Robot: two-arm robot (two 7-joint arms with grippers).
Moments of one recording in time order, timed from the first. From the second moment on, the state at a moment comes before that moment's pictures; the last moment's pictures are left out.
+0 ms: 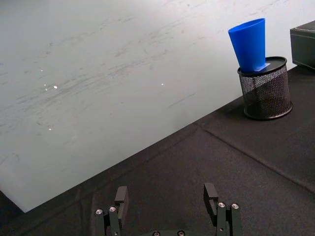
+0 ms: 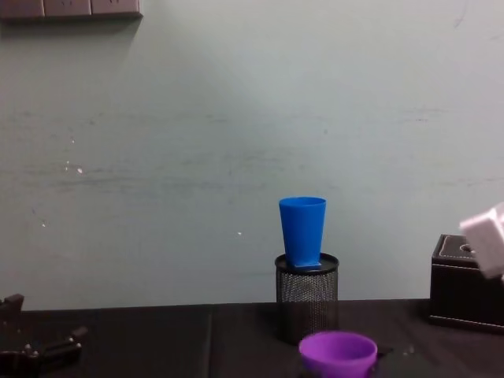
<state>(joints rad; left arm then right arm) -0.20 0.60 0.45 -1.41 -0.25 -0.12 0.03 0.36 0.35 -0.49 -1.16 0.39 -0.16 0.60</state>
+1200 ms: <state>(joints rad) -0.20 0.60 0.45 -1.41 -0.25 -0.12 0.03 0.41 0.49 -0.45 -1.59 0.55 0.28 0.53</state>
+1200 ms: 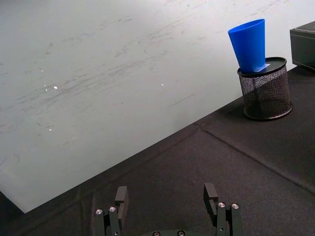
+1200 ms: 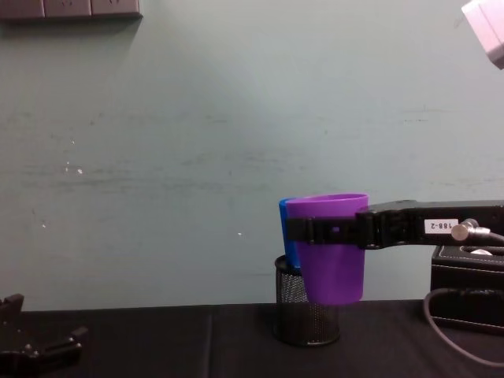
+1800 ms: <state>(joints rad) -0.20 0.60 0.45 -1.41 -0.25 -0.12 0.03 0.41 0.49 -0.45 -1.58 0.55 0.28 0.53</state>
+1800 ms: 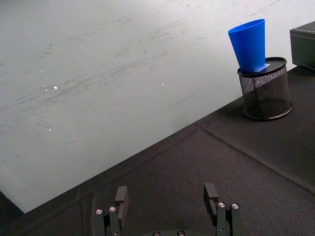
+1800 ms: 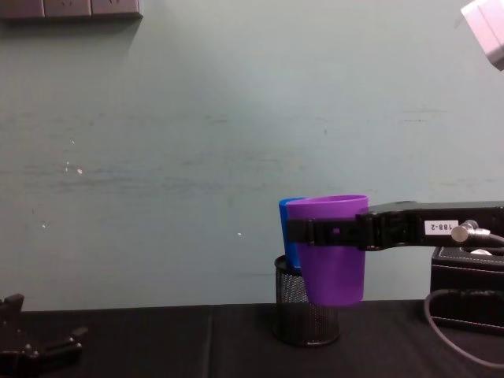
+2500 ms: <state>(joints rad) -0.20 0.60 0.45 -1.41 -0.25 -0.12 0.03 0.41 0.49 -0.45 -1.58 0.54 0.28 0.53</state>
